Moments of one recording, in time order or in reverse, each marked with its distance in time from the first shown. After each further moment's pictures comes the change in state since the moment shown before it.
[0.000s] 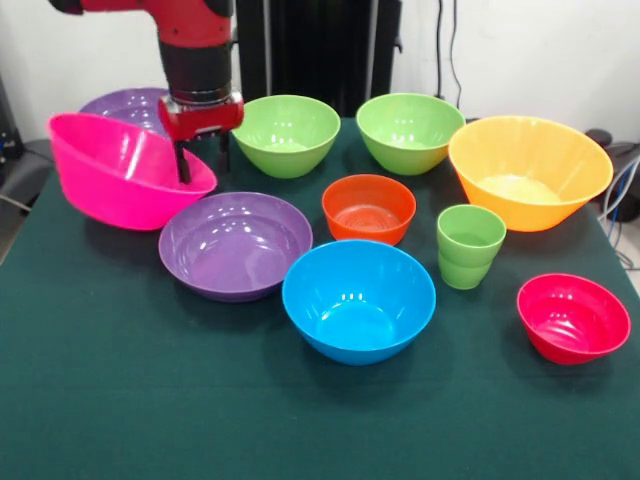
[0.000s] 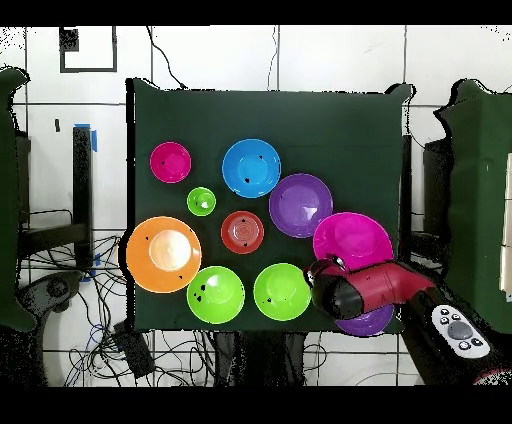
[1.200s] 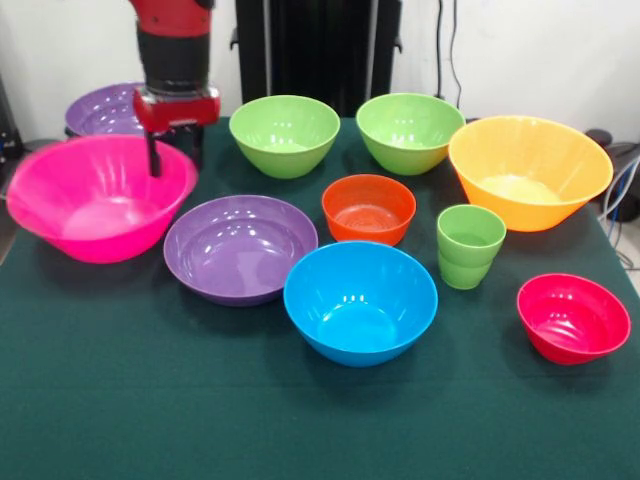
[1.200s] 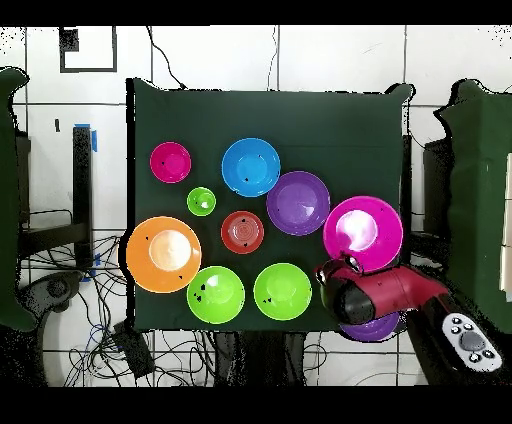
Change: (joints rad) arm -0.028 -0.090 -0.023 0.005 0.007 -0.030 0.000
